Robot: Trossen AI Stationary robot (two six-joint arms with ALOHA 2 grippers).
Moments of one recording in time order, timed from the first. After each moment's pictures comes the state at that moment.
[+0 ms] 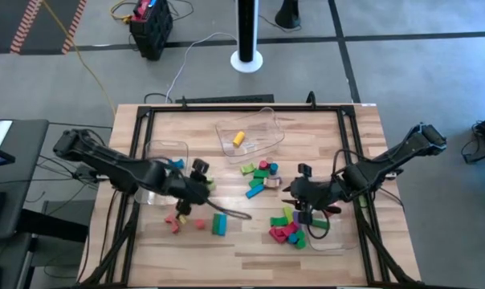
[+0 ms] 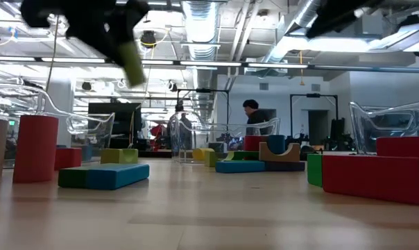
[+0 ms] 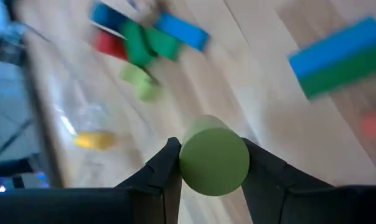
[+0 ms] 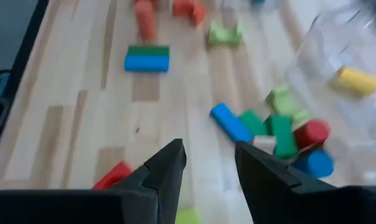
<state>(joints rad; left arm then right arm) -0.33 1.31 1.08 -0.74 -0.43 0.34 0.46 1.23 0.98 -0.54 0.43 0.34</state>
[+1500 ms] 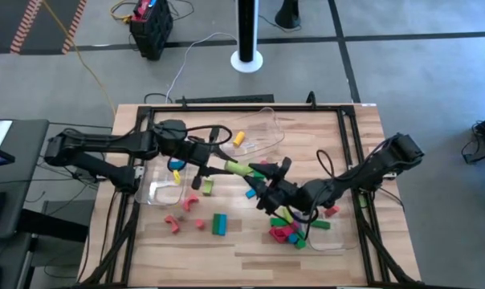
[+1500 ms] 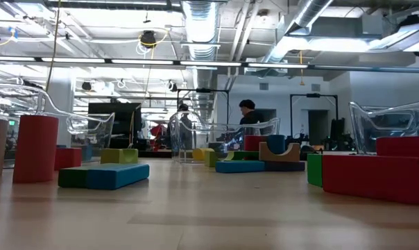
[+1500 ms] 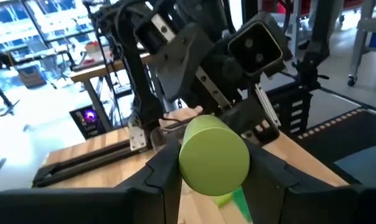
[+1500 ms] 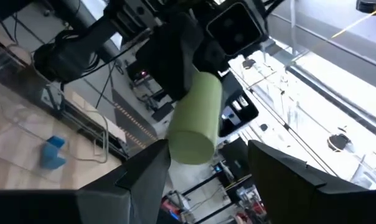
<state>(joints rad) 0.05 1.21 1.07 0.04 0.29 0.27 0.42 1.59 0.98 0.89 0.89 -1.21</state>
